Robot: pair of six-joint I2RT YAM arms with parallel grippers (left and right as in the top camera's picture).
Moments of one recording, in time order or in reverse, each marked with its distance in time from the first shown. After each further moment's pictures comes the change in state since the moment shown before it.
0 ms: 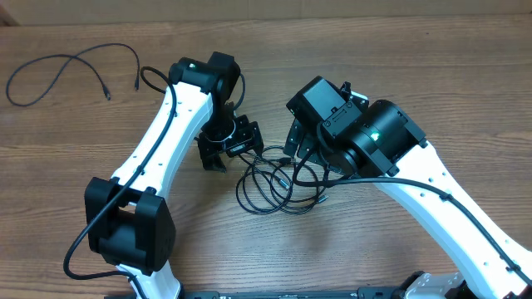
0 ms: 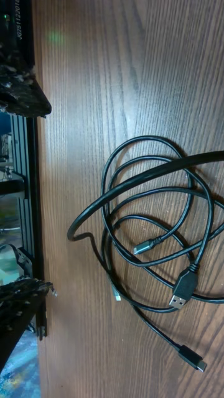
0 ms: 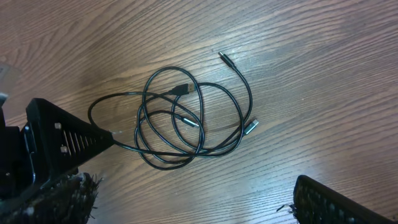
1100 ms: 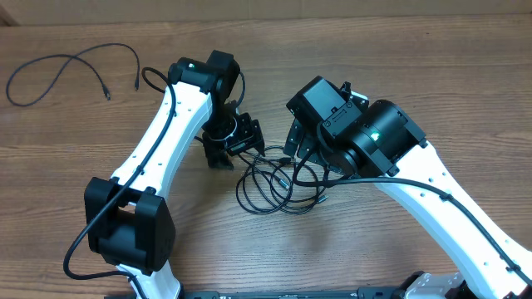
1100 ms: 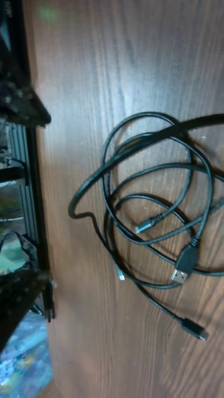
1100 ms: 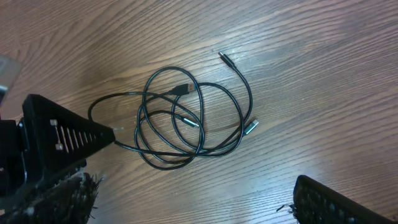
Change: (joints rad) left arm 0.000 0.000 -0.001 0.036 0.063 0.000; right arm 0.000 0.000 0.000 0.001 0.000 0.000
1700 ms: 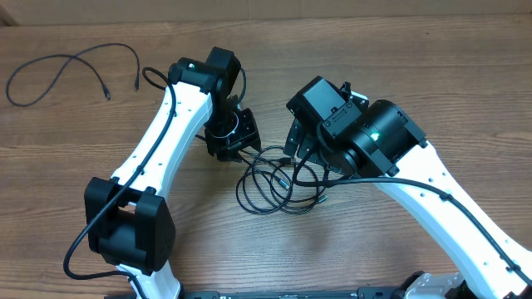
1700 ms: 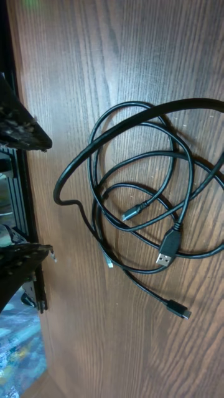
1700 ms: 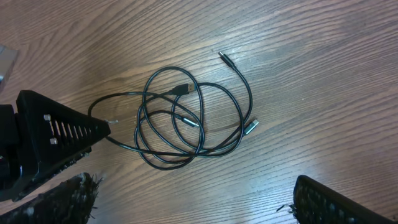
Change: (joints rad) left arm -0.001 0.000 0.000 0.054 0.004 -0.010; right arm 0.000 0.000 0.000 0.000 0.000 0.000
